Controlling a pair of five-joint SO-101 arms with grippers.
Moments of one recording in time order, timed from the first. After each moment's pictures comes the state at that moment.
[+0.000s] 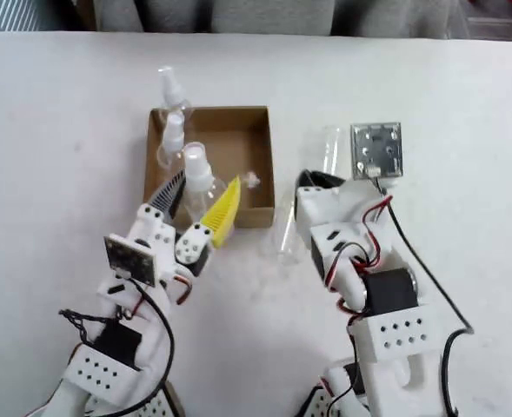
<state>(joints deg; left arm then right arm) 18.4 -83.5 95.9 -8.5 3.5 -15.6 -58.0 53.0 45.2 -5.8</state>
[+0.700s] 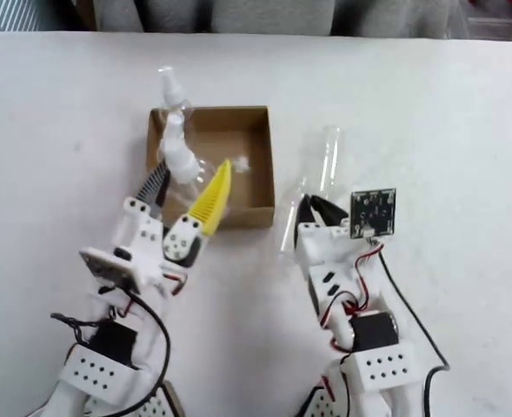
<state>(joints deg) 16.1 -83.4 92.7 -15.4 3.6 -15.4 -77.2 84.8 23.3 -5.8</state>
